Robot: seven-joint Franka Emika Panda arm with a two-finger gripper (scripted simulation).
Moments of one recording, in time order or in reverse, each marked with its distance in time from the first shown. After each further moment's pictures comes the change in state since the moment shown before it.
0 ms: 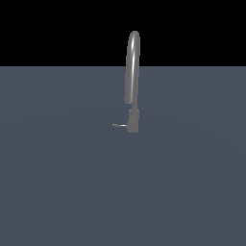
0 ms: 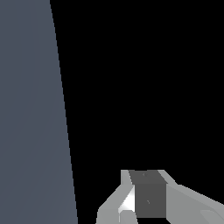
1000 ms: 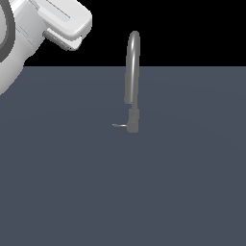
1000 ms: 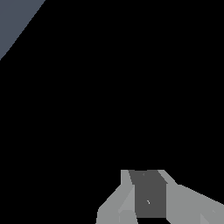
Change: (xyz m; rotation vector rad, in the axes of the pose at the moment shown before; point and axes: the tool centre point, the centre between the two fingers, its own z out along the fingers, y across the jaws) arm 0.108 -0.121 -0.087 -0.570 0.422 -0.411
